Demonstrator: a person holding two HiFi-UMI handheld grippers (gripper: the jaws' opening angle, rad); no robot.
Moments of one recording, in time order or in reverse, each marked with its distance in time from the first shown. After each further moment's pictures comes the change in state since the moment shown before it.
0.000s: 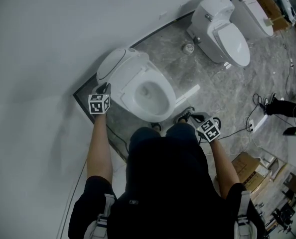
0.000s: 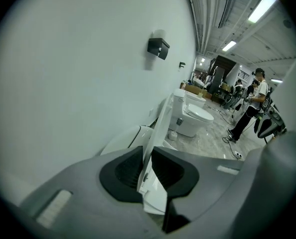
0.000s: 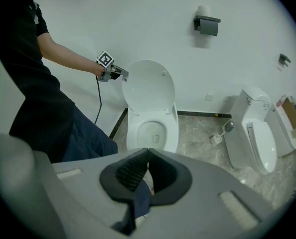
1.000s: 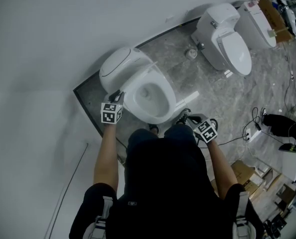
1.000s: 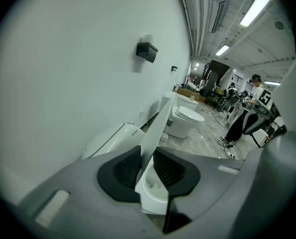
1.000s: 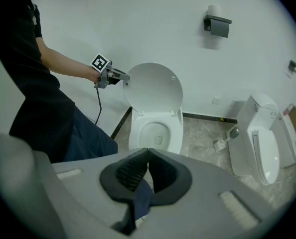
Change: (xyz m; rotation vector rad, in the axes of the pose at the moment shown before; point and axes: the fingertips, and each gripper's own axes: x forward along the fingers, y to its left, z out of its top) left arm -0.020 -0.075 -0.033 0.004 -0.048 -0.056; right arm 0.009 0.010 0.012 -0.067 0.011 0.042
